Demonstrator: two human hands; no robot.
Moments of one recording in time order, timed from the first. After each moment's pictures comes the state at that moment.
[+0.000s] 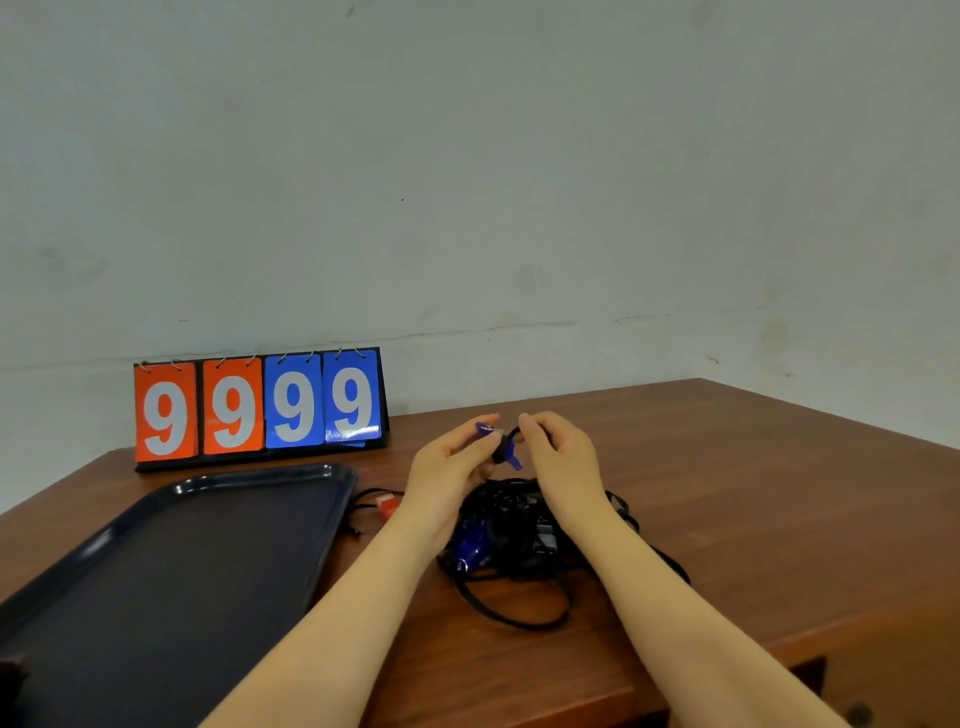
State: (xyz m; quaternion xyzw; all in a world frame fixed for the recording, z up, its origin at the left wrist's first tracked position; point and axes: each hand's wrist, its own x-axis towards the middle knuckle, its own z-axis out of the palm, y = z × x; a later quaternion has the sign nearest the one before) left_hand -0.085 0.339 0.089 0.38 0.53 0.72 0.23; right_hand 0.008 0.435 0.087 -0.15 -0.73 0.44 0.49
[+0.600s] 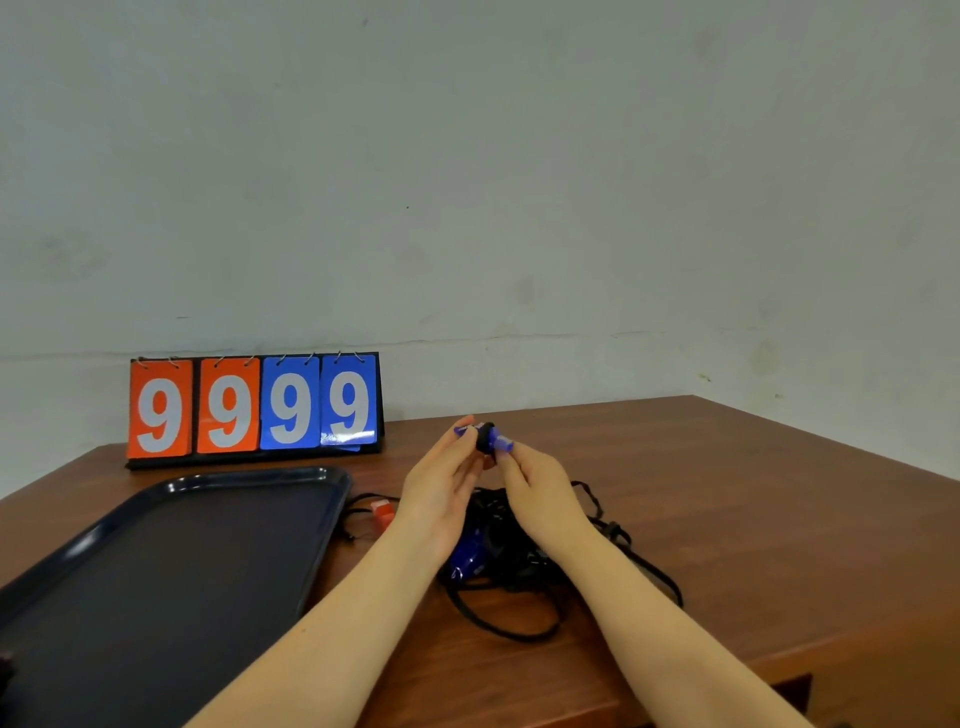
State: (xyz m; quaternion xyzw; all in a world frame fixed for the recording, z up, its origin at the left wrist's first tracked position) left_hand -0.077 0.339 0.091 0.26 0.36 0.84 0.31; right_hand -0.004 0.434 0.073 -0.15 -0.82 0.38 0.40
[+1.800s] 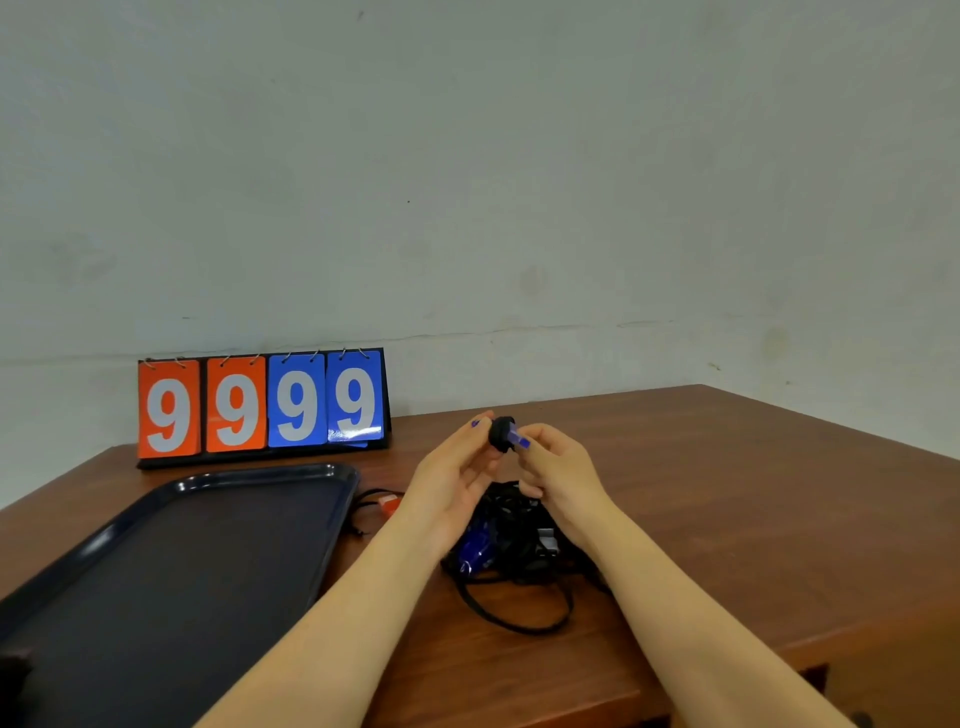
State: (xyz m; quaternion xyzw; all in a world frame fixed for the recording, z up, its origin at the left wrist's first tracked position) left_hand -0.081 0.334 0.094 0.28 0.39 0.80 0.36; right_hand 0.002 0.440 0.085 -0.12 -0.63 0.67 0.37
